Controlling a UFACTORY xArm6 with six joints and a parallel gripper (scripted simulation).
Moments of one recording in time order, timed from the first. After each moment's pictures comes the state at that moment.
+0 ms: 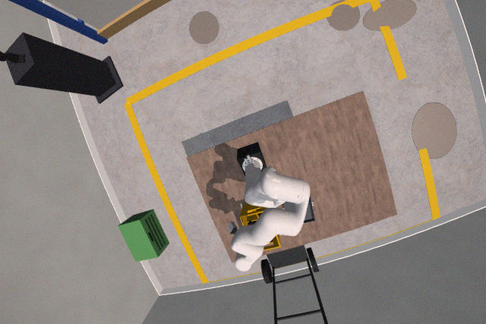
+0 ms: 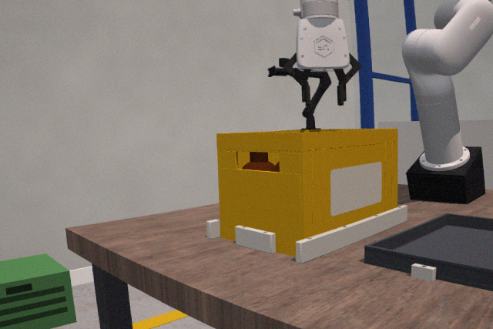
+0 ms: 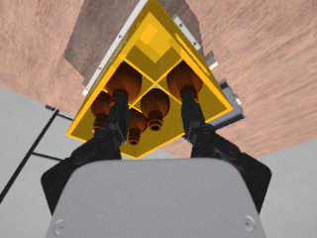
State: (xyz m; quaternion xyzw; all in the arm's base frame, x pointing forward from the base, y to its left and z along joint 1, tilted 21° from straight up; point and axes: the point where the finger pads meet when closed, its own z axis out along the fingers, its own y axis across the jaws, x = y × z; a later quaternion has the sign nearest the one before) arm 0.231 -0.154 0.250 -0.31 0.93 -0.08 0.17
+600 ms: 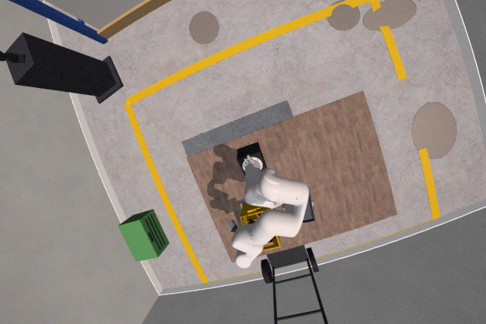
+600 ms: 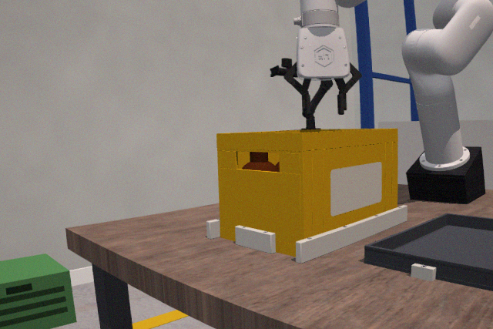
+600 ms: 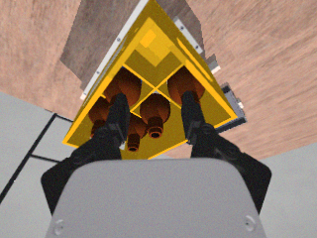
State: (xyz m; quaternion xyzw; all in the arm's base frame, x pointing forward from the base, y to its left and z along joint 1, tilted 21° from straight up) arm 0.237 -0.155 0.233 -0.31 0.93 -0.08 0.17
